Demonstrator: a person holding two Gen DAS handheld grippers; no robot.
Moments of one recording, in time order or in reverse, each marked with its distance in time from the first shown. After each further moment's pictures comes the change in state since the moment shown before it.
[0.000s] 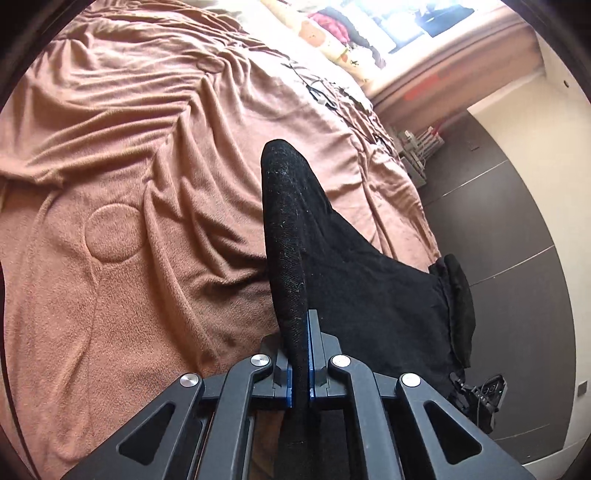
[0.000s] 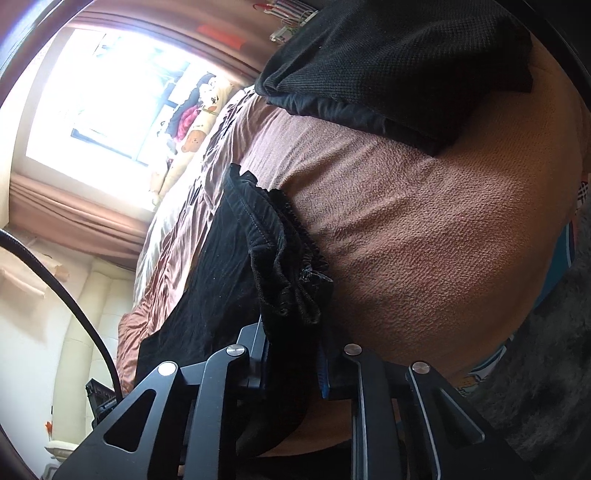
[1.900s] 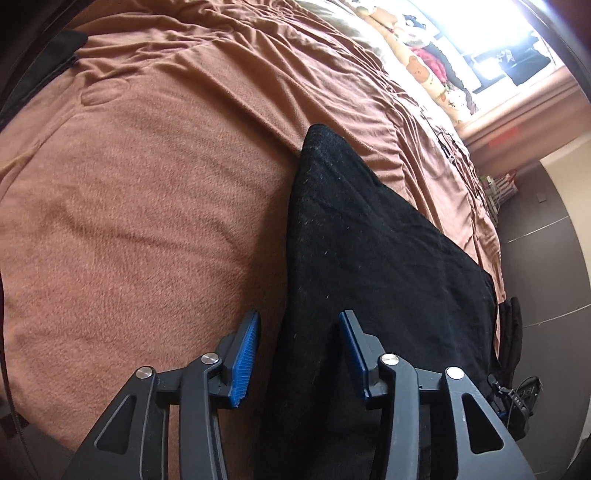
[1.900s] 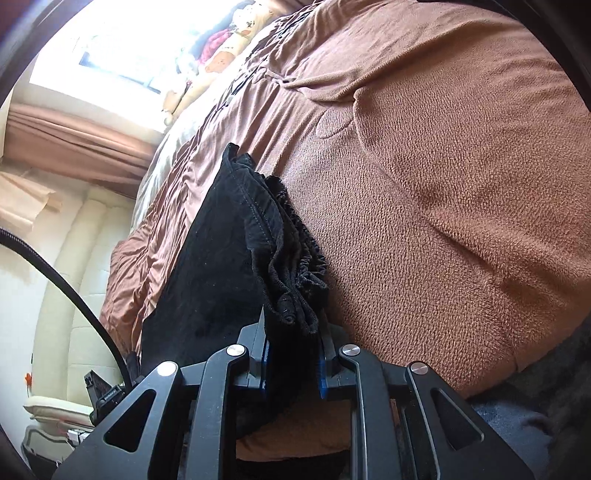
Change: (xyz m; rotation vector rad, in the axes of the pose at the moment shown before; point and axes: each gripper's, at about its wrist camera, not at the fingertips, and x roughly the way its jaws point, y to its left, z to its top) left arm -0.154 0.218 -0.020 -0.205 -0.041 0.242; right arm 0.175 0.142 -0.092 -0.115 0.207 -0.020
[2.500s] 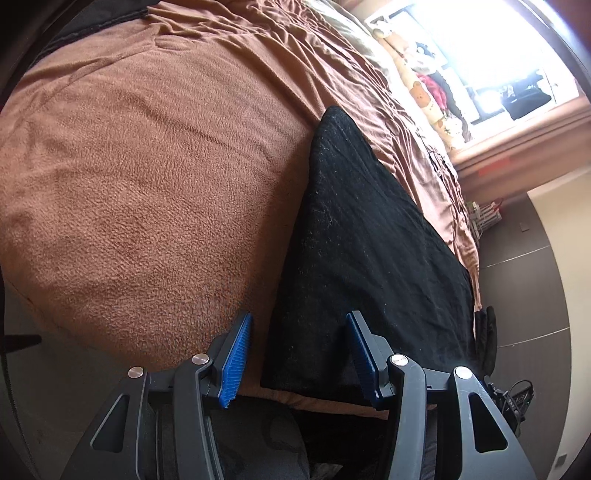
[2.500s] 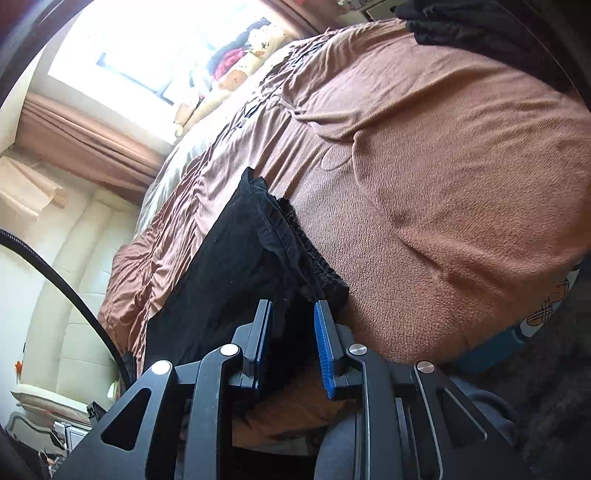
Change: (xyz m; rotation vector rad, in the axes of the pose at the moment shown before) left arm -0.041 0.024 -0.083 -0.118 -0.068 -0.095; right arm -0.067 0.008 -0.020 -0.075 -0.099 -0.024
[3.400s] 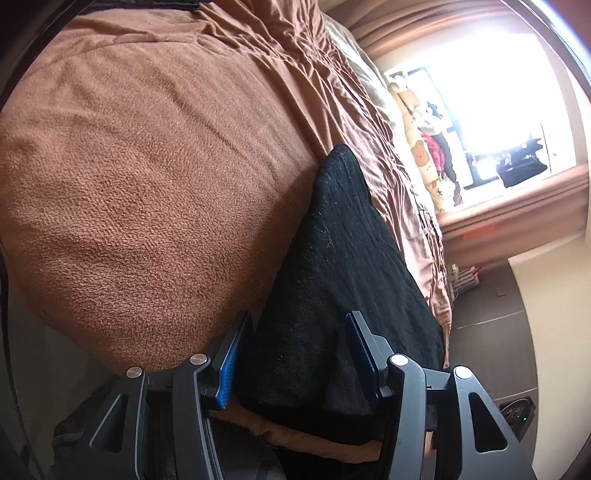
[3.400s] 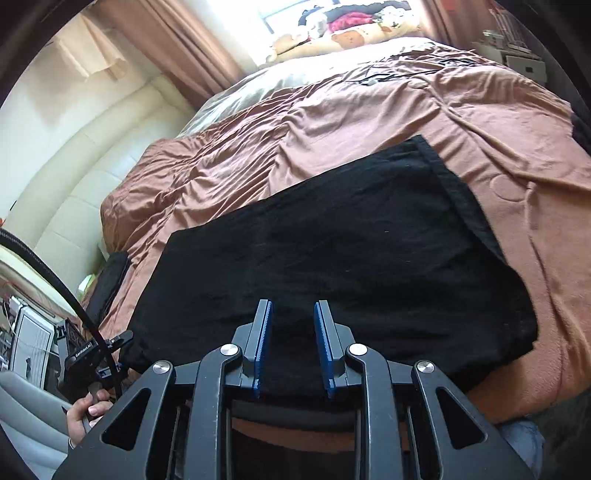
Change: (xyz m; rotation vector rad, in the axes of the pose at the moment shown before) left arm -0.002 0.016 -0.013 -0.199 -0.175 -0.105; right arm 0.081 0.153 -0.035 -0.468 0.176 0.022
